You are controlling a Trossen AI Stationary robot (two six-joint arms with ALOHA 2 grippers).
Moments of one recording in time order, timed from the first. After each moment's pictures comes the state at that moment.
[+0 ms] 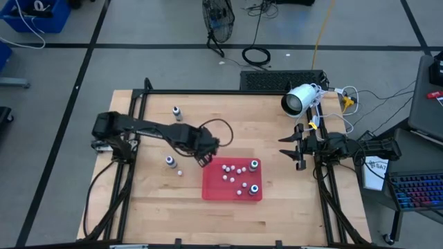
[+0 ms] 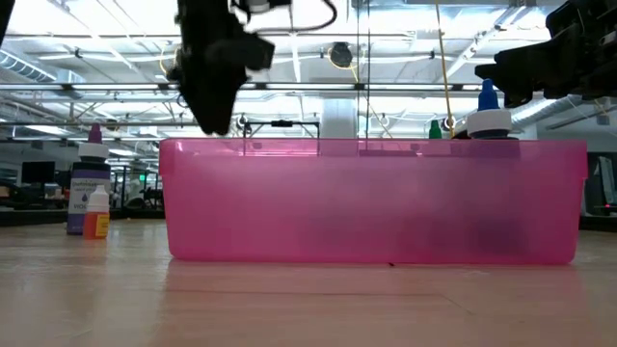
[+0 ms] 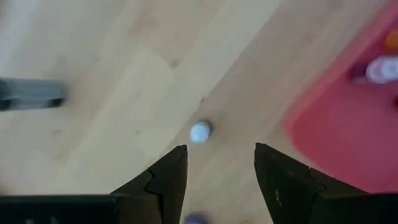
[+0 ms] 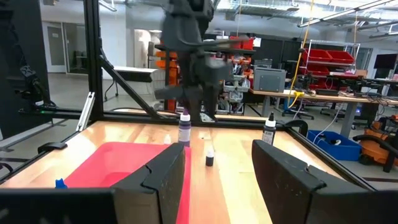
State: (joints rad) left arm -0.07 1.75 1.44 -1.16 -0.28 -0.73; right arm 0.06 0.03 0.02 0.13 0.08 -0.07
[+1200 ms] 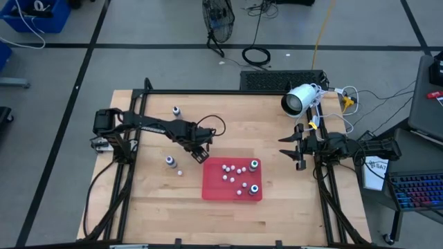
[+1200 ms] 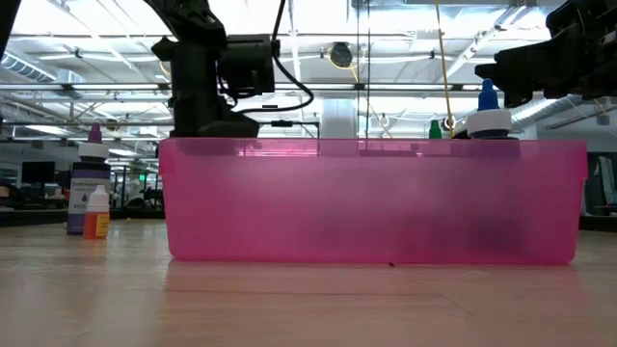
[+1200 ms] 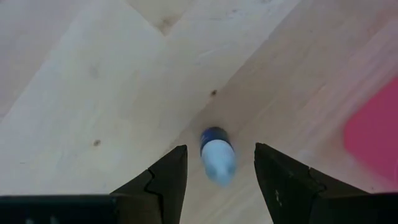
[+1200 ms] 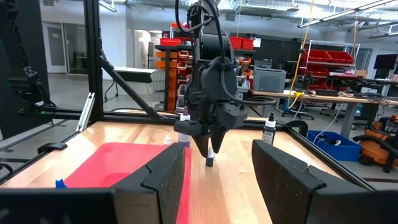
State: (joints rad) left arm 0.10 1.73 1.08 -0.78 -0.04 -0.63; right arm 0.06 0.03 0.01 0.13 0.08 -0.07
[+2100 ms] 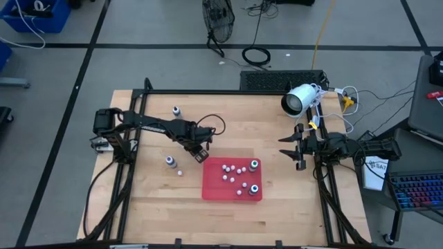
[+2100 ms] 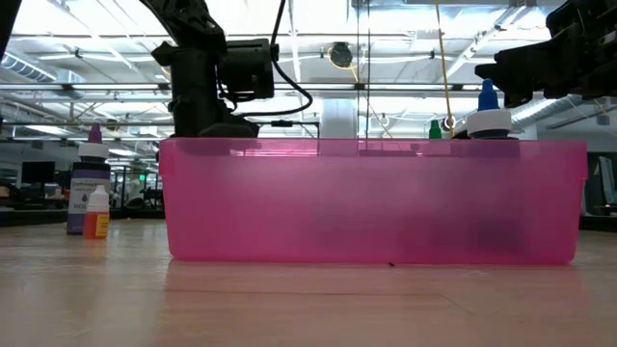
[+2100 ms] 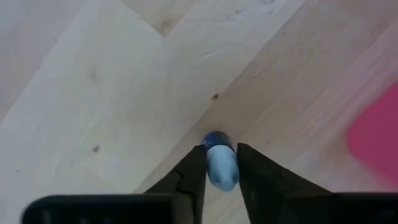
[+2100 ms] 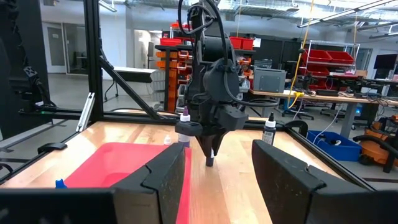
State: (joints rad) left arm 0.12 1.73 1.06 -0.76 -0.03 -0.61; right arm 0.06 0.03 0.02 0.13 0.08 -0.07
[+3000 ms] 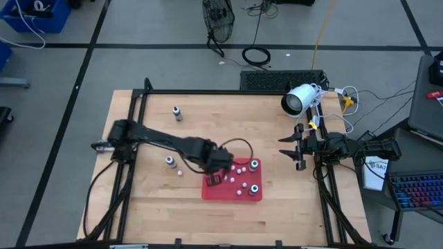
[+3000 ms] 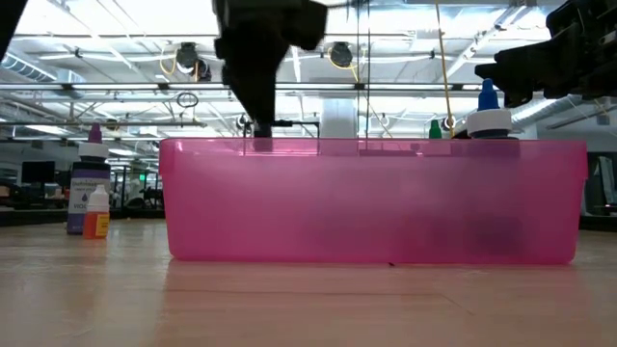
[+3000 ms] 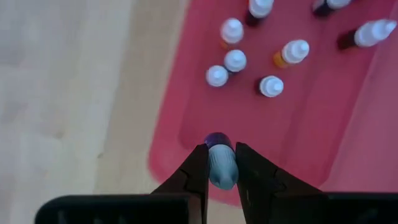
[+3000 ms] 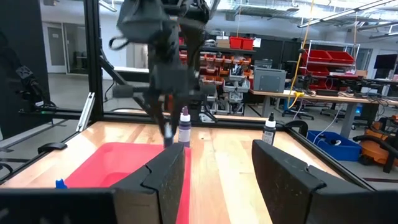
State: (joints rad) left arm -0.17 1.92 1.64 -1.05 -0.13 -0.43; right arm 0.06 0.03 0.02 0.13 0.08 -0.07
